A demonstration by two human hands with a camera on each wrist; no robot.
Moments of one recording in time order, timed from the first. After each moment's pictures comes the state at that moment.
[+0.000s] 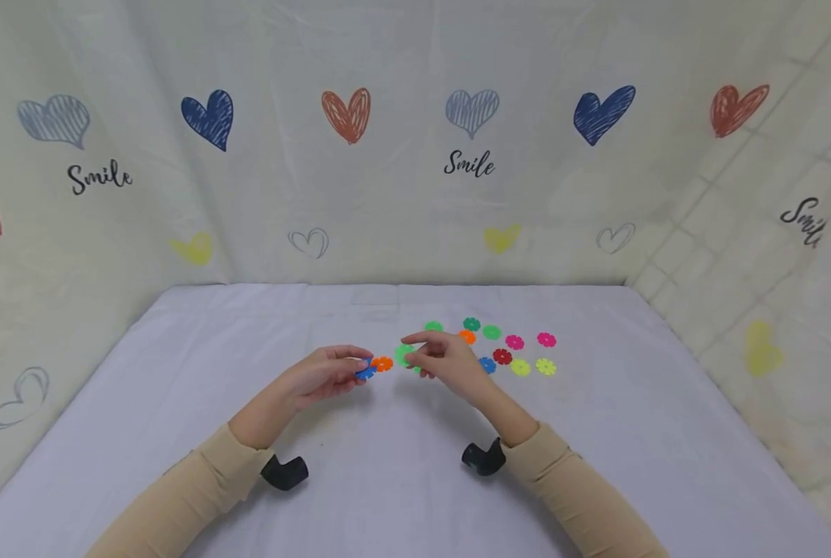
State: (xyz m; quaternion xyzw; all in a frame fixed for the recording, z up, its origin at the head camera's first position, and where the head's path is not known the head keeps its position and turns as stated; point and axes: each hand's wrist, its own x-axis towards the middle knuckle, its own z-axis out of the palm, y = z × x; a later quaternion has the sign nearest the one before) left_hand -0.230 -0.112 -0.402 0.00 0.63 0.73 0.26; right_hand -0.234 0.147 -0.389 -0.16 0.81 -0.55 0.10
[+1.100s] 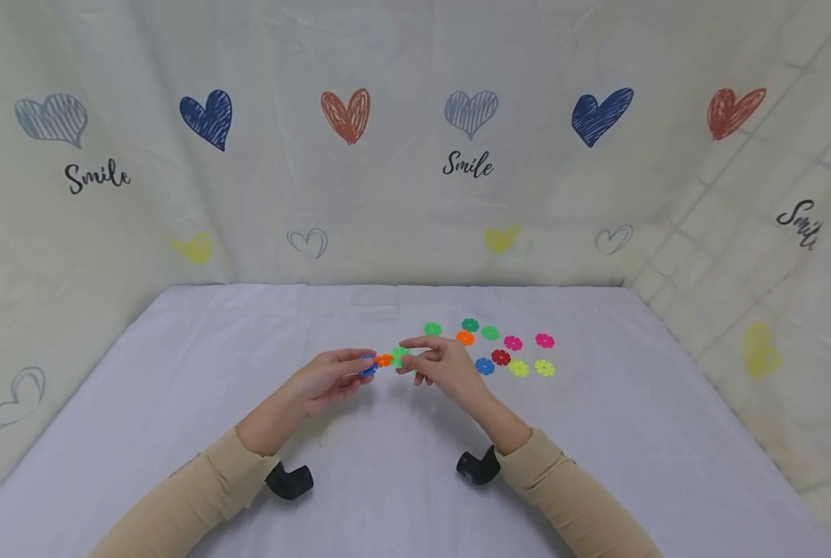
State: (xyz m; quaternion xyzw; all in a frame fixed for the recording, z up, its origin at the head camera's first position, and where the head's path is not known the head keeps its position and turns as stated) left_hand -0.223 -0.094 -0.405 -0.06 0.60 0.77 0.23; right_hand -0.228 0.142 -0.393 -0.14 0.79 -0.59 0.10
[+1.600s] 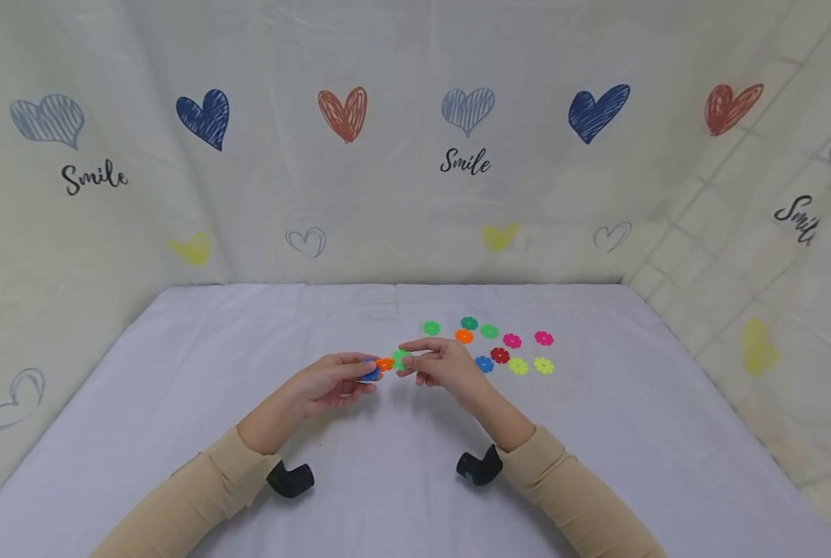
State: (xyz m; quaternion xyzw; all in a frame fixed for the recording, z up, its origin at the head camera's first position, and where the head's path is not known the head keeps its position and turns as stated) left_hand -0.221 -0.093 -0.406 -0.03 0.63 0.73 0.27; right_hand -0.231 0.147 -0.392 -0.08 0.77 -0.62 0.16
